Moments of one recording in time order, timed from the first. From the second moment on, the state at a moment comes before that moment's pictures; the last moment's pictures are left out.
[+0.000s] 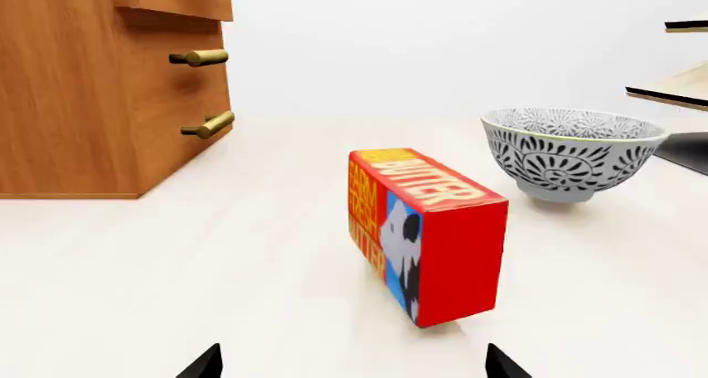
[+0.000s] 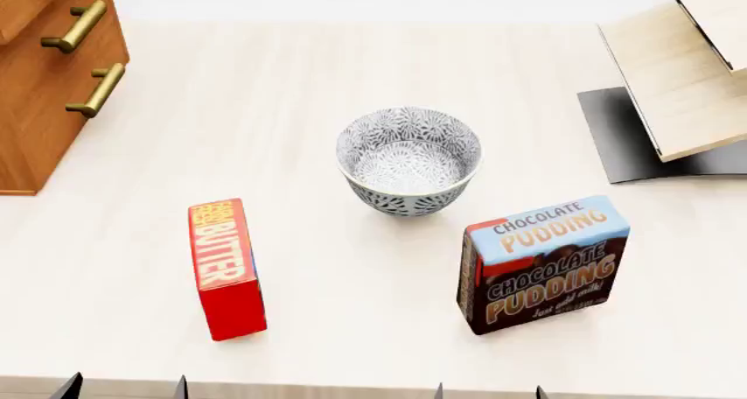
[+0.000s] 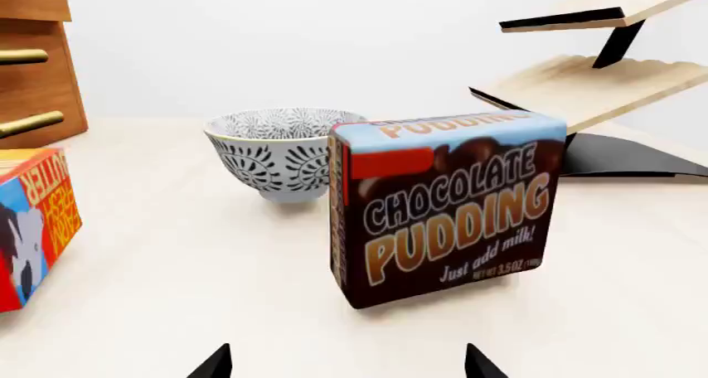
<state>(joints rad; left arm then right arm) 0.00 0.00 0.00 0.00 0.00 0.00 0.00 0.00 0.00 0.00 0.00 0.00 0.00 0.00</state>
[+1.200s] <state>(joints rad) -0.01 -0.10 0.11 0.02 -0.10 -0.05 -0.10 0.00 0.10 -0.12 0.01 0.09 -0.01 0.11</state>
